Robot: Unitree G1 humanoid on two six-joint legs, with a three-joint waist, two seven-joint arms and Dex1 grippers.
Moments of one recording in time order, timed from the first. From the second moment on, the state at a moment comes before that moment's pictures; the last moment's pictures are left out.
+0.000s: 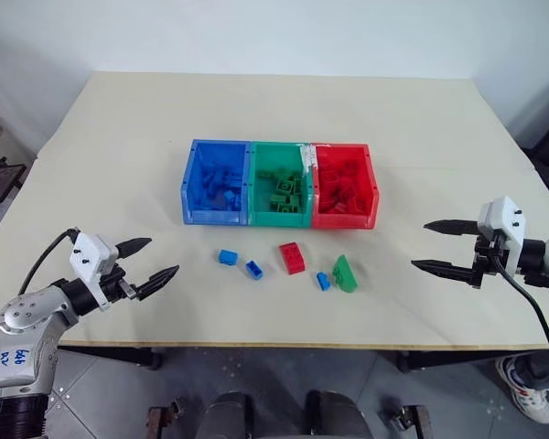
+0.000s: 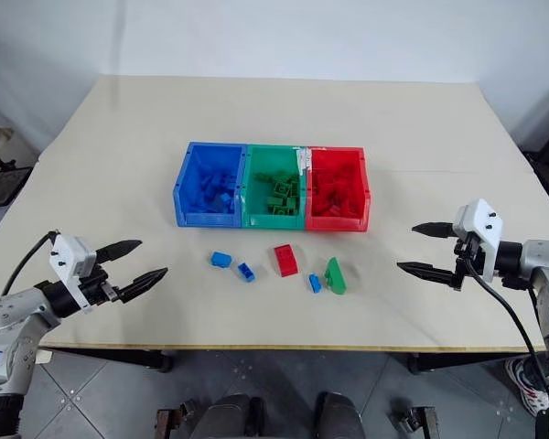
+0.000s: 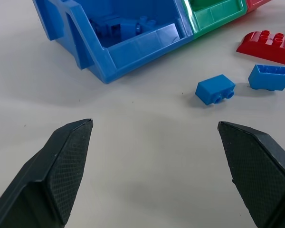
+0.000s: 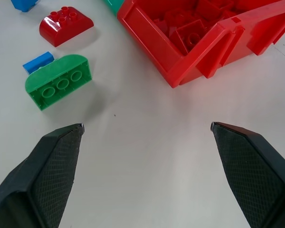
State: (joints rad) left arm -0.03 0.69 0.33 -0.04 -0.42 0.20 -0.85; right arm -0.36 -0.93 -0.18 0.28 0.38 0.16 1.31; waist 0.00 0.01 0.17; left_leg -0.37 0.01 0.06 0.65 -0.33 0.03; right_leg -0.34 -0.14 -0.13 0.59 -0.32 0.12
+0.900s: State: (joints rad) left arm -0.20 0.66 0.17 0.06 -0.43 0.20 -1.04; right arm -0.01 -1.12 -0.35 0.03 0.39 0.36 1.33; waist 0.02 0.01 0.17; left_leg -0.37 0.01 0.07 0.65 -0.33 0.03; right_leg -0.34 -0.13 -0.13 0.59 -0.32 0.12
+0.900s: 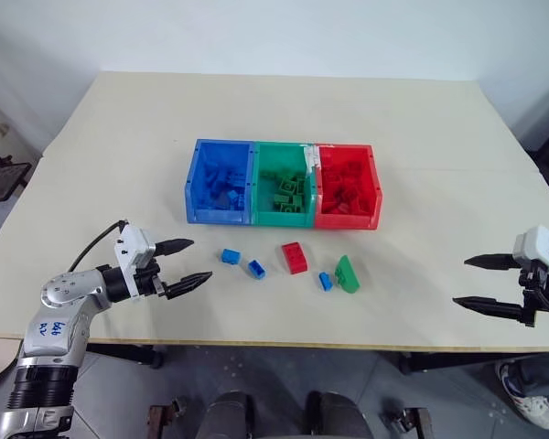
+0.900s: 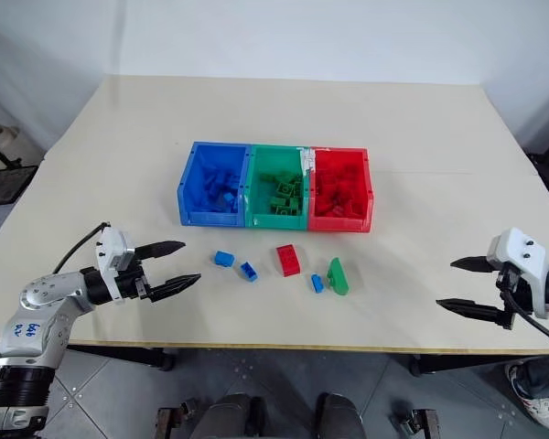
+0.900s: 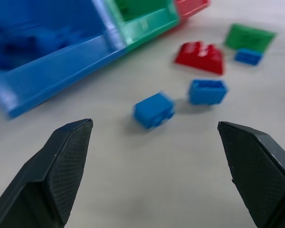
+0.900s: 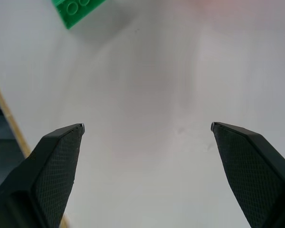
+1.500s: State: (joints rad) left arm -0.05 0.71 0.25 -0.01 -0.47 0.15 -1.13; right arm -0.22 -0.71 0.01 -0.26 0.34 0.60 0.85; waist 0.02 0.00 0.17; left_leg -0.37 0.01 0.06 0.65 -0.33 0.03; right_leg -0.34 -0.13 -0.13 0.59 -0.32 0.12
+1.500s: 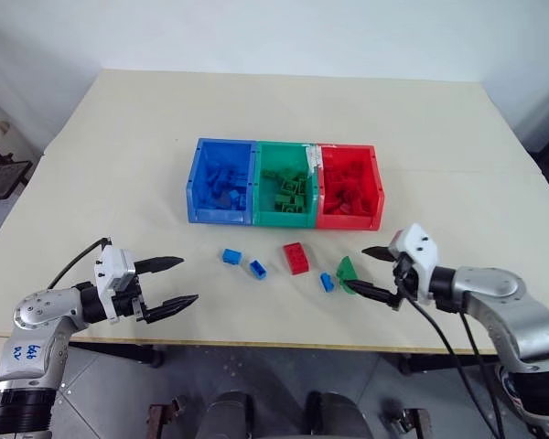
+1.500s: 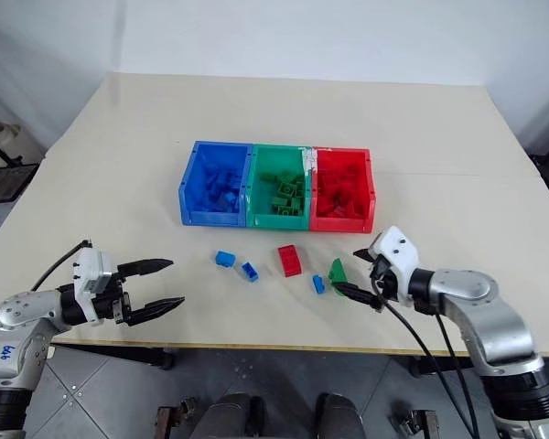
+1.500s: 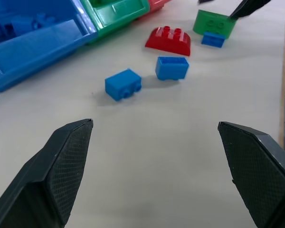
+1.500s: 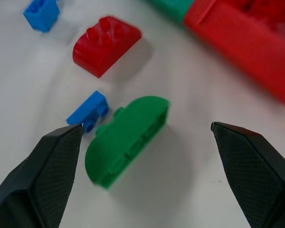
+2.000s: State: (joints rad) left arm -0.01 0.71 0.26 -0.06 -0.49 0.16 -1.12; right arm -0.23 -0.66 0.04 -0.14 0.29 0.47 0.84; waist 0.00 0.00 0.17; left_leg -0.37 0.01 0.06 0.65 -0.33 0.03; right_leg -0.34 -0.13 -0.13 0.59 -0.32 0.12
